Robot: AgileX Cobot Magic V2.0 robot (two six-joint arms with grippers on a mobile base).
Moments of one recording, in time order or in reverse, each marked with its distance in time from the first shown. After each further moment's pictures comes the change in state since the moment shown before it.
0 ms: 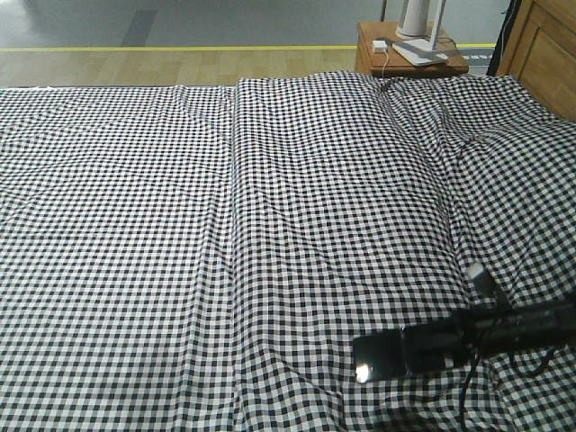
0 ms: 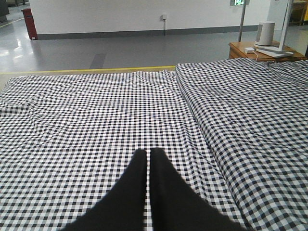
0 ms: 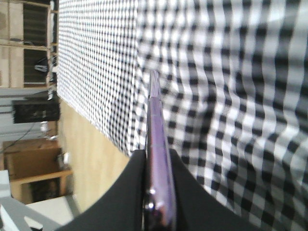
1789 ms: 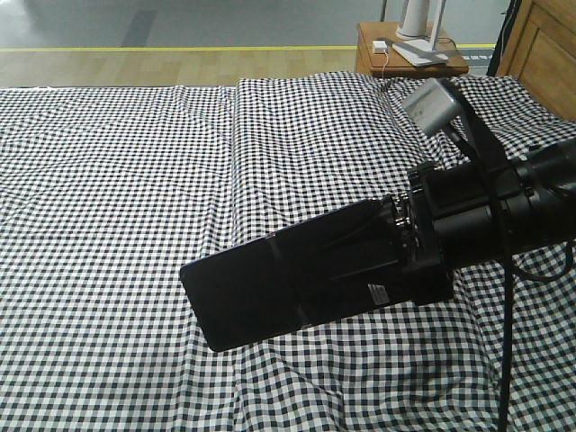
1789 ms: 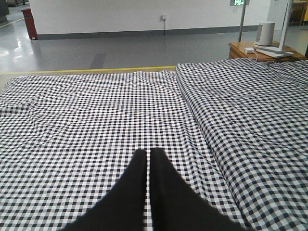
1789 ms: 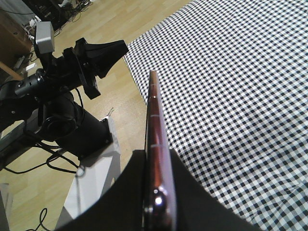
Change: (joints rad) left arm 0.000 0.000 0.000 0.000 0.000 0.000; right arm 0.618 -1.115 0.020 -0.076 0.091 0.411
